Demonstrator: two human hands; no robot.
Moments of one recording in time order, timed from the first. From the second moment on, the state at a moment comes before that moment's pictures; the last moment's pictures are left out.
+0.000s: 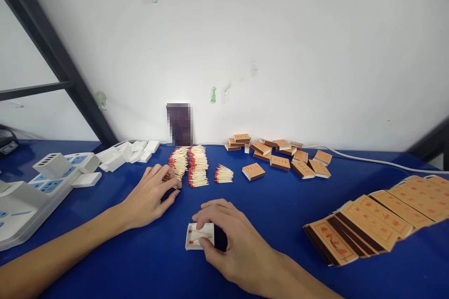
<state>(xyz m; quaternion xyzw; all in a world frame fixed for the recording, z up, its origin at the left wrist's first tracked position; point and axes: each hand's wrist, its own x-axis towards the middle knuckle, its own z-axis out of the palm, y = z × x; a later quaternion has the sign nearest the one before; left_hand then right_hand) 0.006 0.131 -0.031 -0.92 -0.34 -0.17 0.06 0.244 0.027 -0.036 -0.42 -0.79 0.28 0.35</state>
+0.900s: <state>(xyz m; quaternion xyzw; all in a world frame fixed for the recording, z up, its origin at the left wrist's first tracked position) 0.046 0.068 -0.031 -0.92 -0.29 -0.23 -0.16 0.277 0.082 -0.055 -0.61 -0.77 -0.03 0.18</state>
